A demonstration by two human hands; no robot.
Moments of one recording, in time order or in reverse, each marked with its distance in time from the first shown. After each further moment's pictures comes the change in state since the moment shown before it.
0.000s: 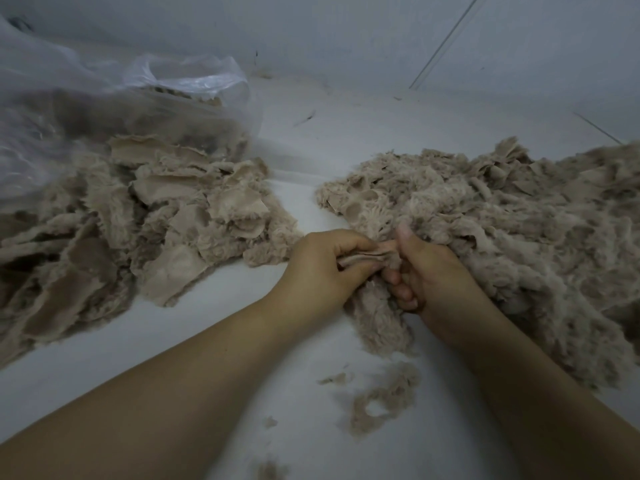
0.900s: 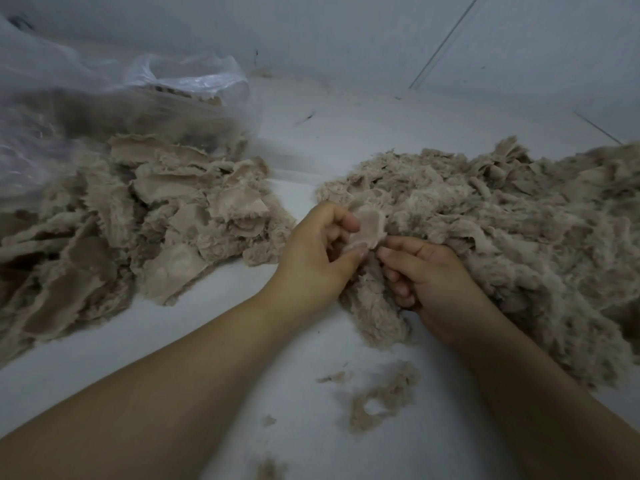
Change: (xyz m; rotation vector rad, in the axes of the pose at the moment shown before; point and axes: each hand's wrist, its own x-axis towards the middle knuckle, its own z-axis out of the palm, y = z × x) left_hand 0.002 0.003 -0.005 -0.085 0.101 -0.042; right_hand 0.001 0.001 0.003 0.042 0.058 0.020
